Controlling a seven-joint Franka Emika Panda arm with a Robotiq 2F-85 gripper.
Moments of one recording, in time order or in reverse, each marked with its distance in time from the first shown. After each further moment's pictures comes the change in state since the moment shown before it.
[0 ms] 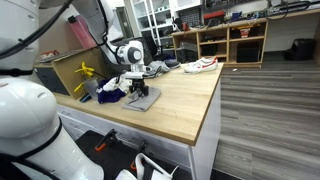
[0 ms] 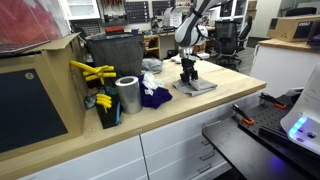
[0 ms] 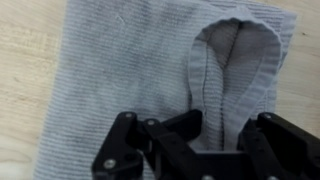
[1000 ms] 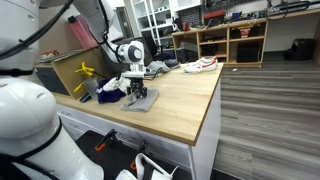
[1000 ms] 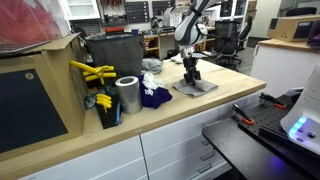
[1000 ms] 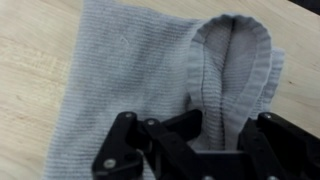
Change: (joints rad) arm -0.012 -0.005 0.006 0.016 0.000 -0.152 -0.123
